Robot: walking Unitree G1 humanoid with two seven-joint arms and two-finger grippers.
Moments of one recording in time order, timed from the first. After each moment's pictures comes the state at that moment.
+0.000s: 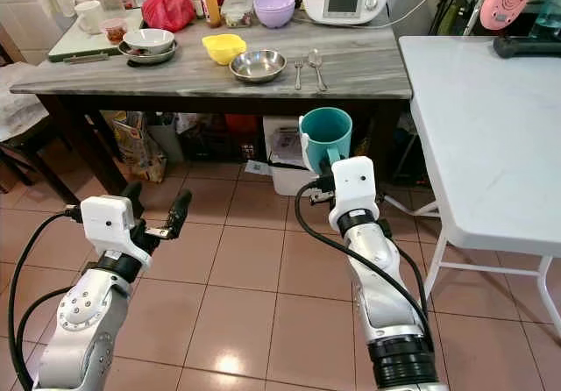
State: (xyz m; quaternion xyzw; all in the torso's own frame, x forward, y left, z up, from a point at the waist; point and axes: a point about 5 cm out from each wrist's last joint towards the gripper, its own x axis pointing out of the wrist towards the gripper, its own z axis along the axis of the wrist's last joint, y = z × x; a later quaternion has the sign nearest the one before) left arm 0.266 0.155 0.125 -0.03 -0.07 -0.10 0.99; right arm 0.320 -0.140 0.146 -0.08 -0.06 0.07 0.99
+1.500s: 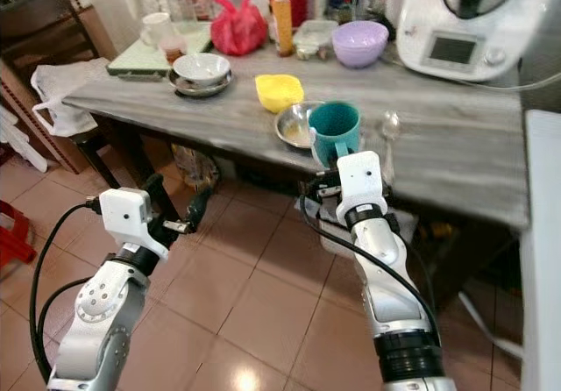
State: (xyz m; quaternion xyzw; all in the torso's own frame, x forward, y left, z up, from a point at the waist) left arm 0.273 0.134 0.134 -0.05 -0.09 -0.14 0.98; right arm 0.325 -0.139 0.166 -0.10 -0.10 0.07 0.99
